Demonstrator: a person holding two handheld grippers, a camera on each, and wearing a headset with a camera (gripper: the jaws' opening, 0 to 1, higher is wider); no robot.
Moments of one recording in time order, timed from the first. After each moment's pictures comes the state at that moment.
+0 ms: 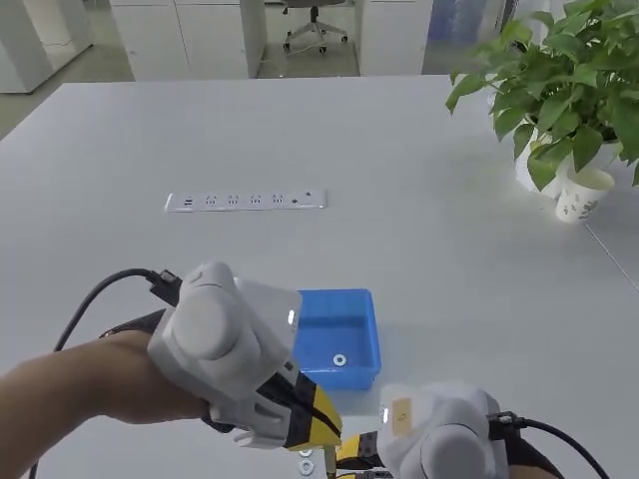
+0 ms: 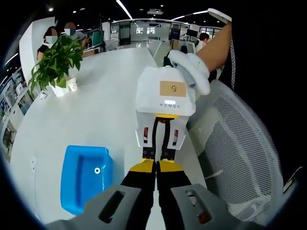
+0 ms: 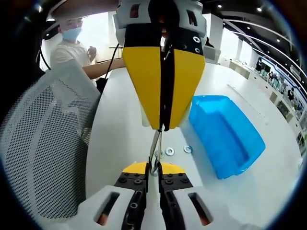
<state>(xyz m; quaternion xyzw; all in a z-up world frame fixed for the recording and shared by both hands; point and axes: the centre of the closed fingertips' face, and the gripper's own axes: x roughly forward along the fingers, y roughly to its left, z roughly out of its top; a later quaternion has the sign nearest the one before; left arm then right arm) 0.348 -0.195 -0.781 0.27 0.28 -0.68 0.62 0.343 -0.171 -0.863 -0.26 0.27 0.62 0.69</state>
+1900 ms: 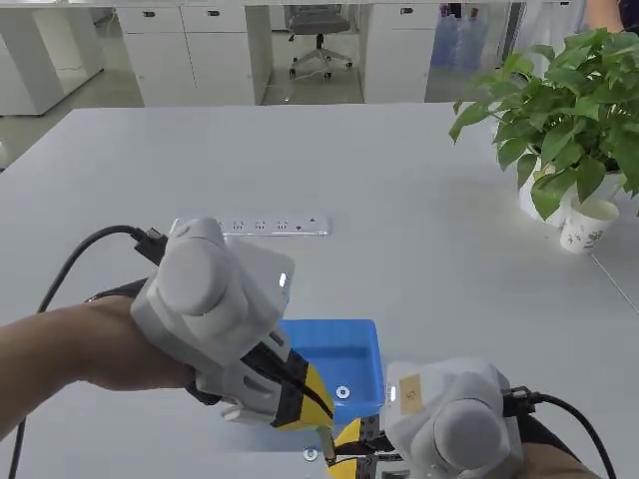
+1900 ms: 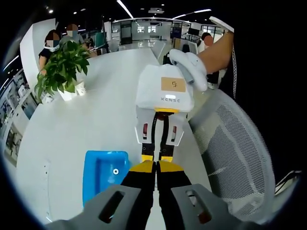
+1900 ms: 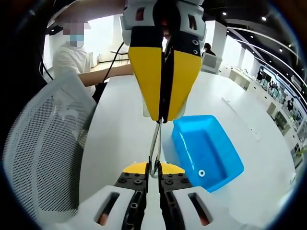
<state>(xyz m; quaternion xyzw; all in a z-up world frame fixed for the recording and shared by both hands) 0.380 -0.186 -0.735 0.29 0.27 -0.68 0.62 0.379 -0.167 -0.816 -0.27 0.24 0.62 0.69</state>
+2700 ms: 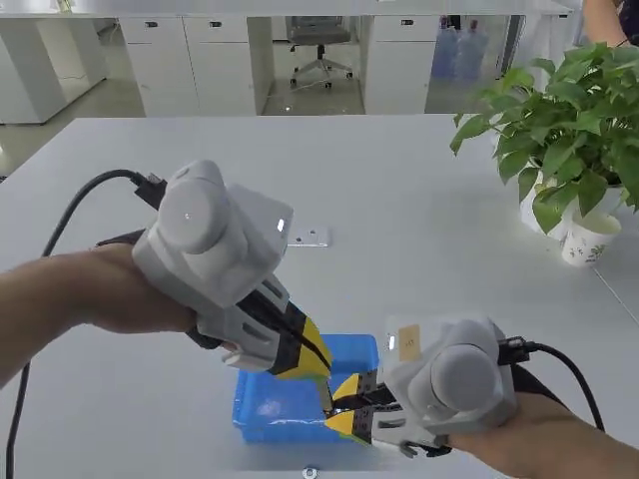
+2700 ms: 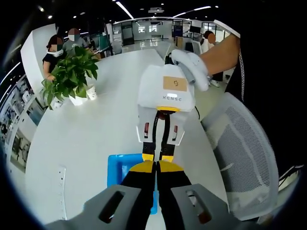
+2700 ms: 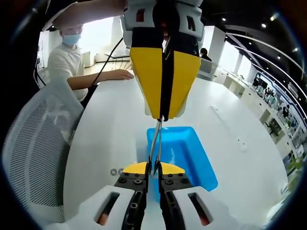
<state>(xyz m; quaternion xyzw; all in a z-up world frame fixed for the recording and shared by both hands) 0.427 -0.181 -0.709 0.31 0.26 -0.66 0.63 0.432 -0.162 -0.790 -0.29 0.21 0.61 0.71</state>
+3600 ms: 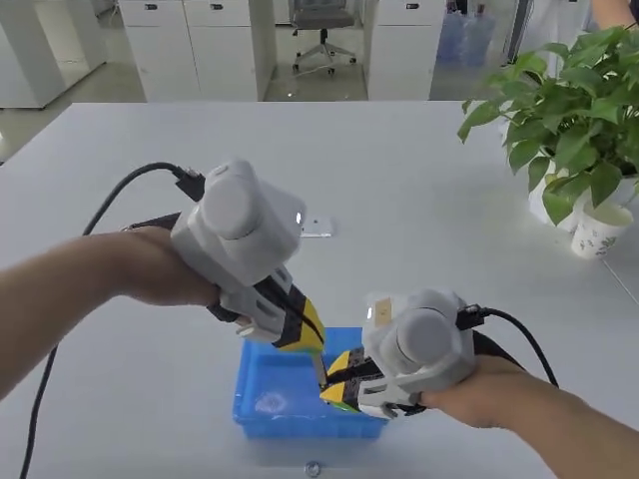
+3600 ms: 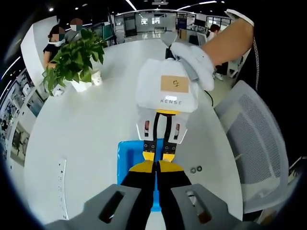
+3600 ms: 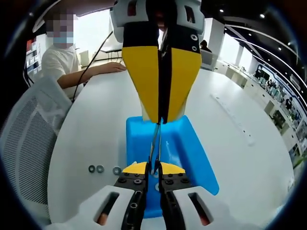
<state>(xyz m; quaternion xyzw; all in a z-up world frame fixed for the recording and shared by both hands) 0.469 -0.172 -0.755 0.33 0.29 -0.64 0.63 0.472 -0.152 -0.836 -0.28 0.25 0.61 0.70</state>
